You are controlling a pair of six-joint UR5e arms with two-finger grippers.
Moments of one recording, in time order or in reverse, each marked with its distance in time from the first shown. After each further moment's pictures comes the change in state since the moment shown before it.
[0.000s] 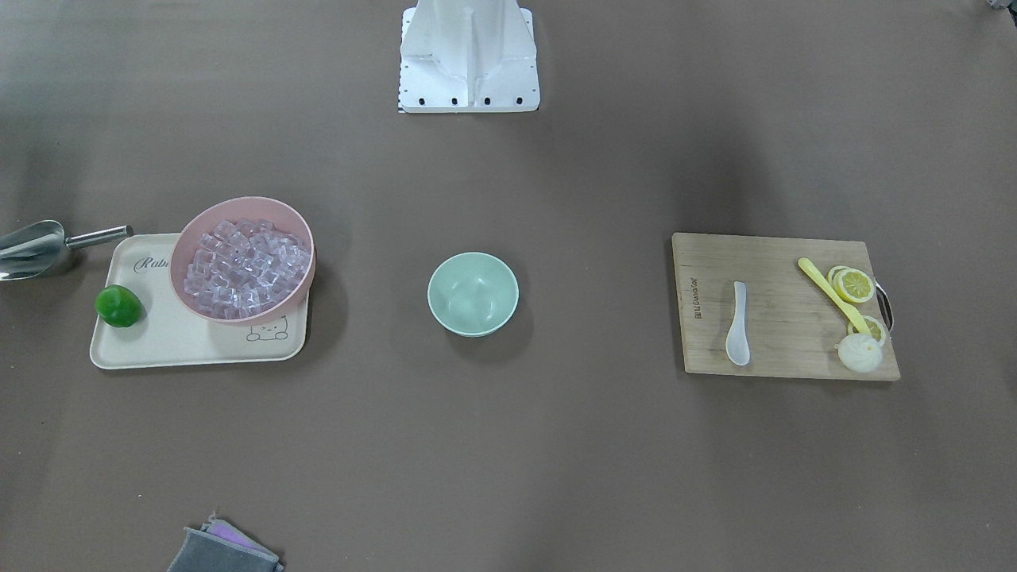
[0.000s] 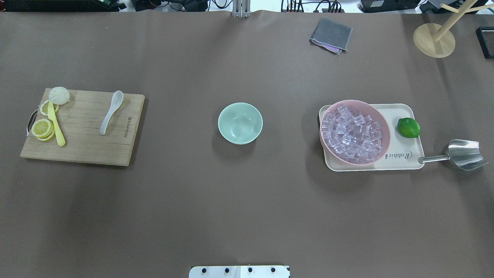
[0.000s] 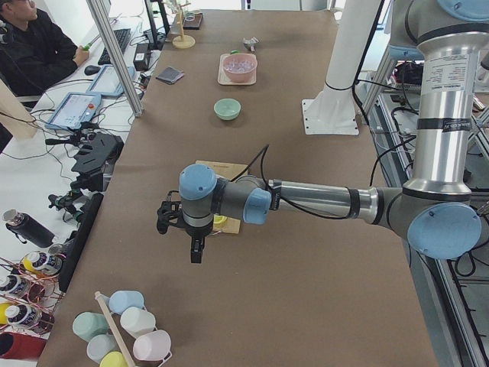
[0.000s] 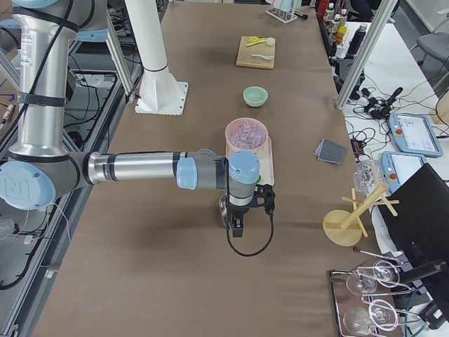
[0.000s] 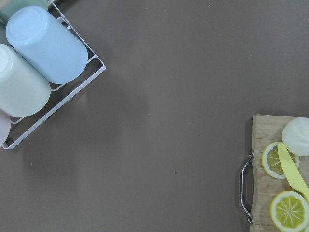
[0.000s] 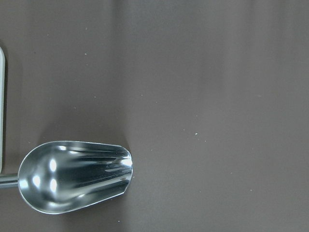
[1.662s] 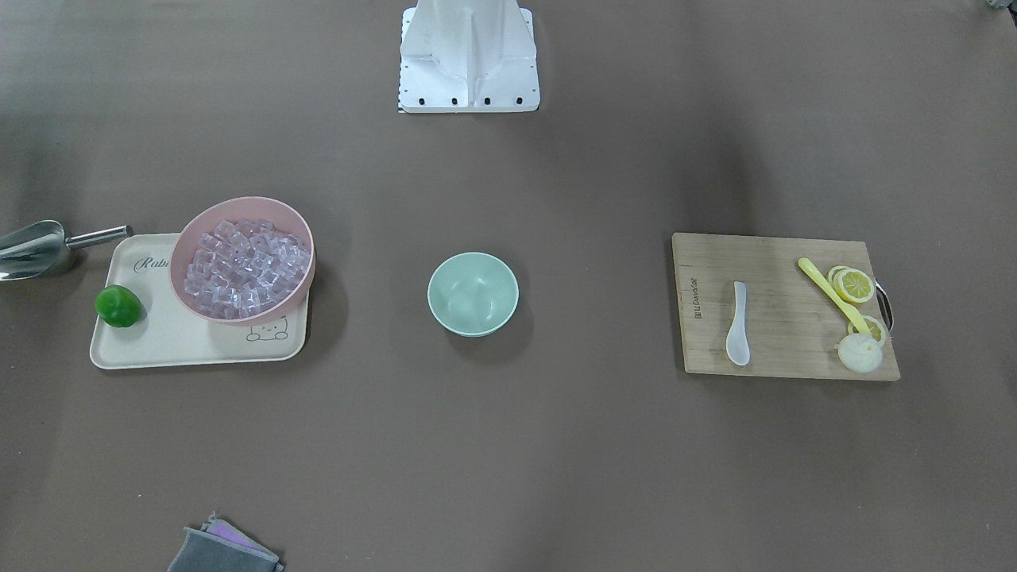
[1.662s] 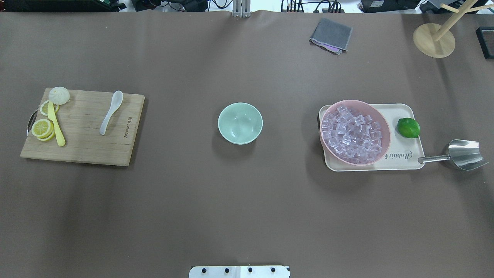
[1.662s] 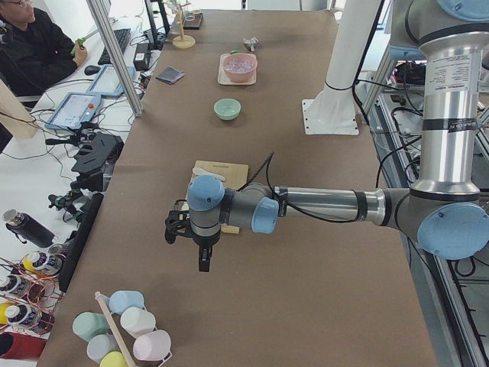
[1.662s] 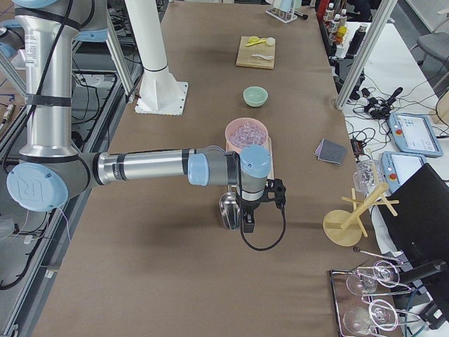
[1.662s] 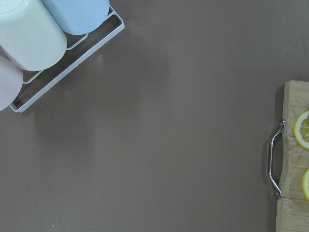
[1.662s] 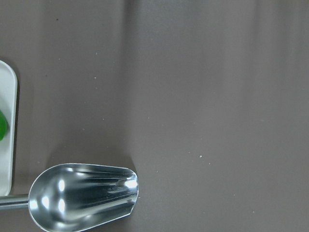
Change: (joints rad) left arm 0.002 0.029 0.012 -0.031 -0.001 0.003; right arm -0.001 0.053 -0.025 -0.008 0.001 0.003
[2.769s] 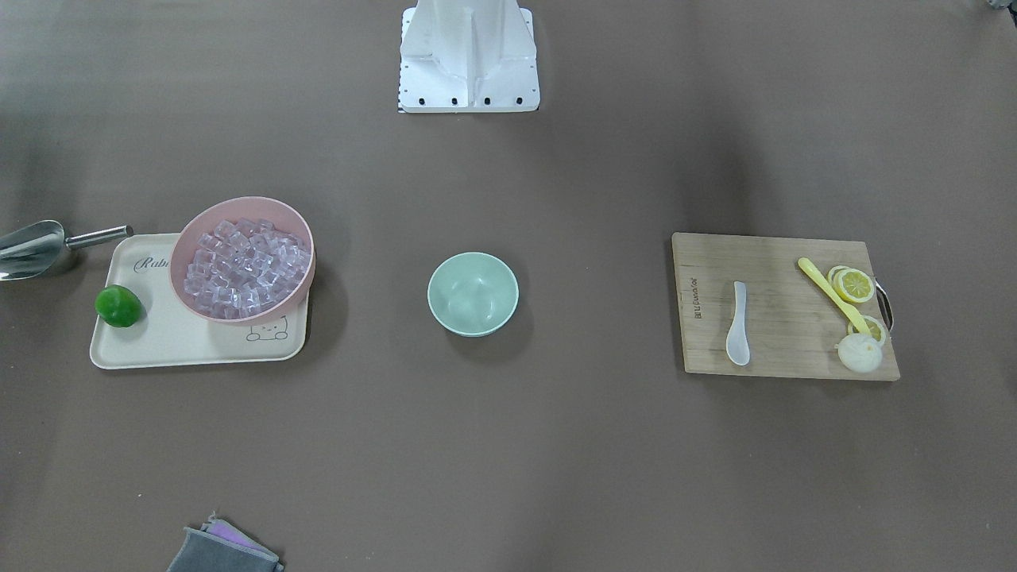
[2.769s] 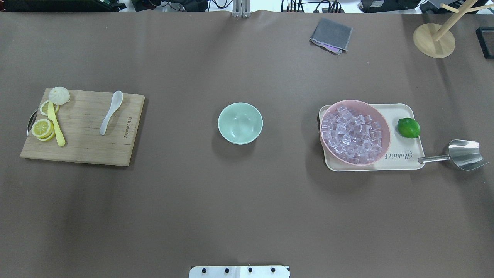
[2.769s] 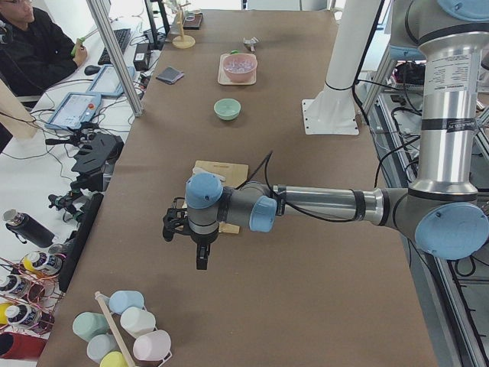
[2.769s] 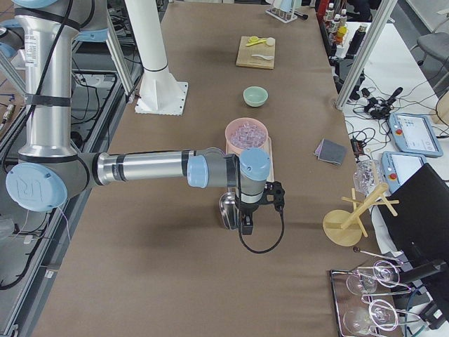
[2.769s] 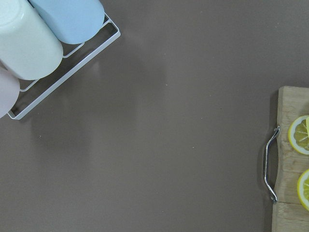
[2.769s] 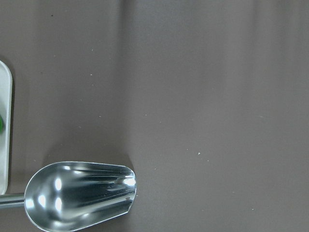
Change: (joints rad) left arm 0.000 -0.012 0.001 -0.002 -0.001 0.000; right arm 0.000 -0.002 -0.010 0.000 0.001 0.000
